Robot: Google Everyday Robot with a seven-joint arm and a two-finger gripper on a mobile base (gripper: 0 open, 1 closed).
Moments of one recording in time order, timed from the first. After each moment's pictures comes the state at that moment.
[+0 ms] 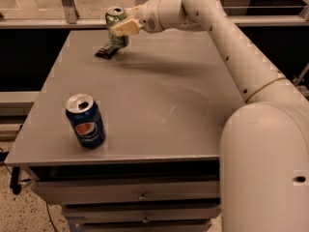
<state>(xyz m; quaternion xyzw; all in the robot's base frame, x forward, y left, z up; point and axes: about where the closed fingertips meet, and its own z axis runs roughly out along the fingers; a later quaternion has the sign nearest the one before) 0.792 0.082 0.941 -0.50 0.62 0.29 0.53</state>
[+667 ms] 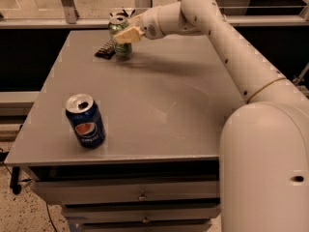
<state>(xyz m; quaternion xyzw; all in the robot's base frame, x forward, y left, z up) 0.793 0.078 0.912 -0.50 0.65 0.29 0.50</state>
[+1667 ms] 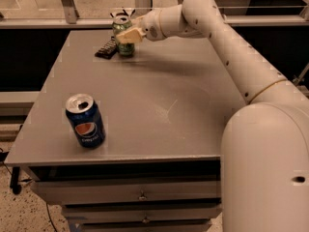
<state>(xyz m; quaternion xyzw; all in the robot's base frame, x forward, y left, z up) 0.800 0.072 0.905 -0.48 0.66 0.29 0.50</state>
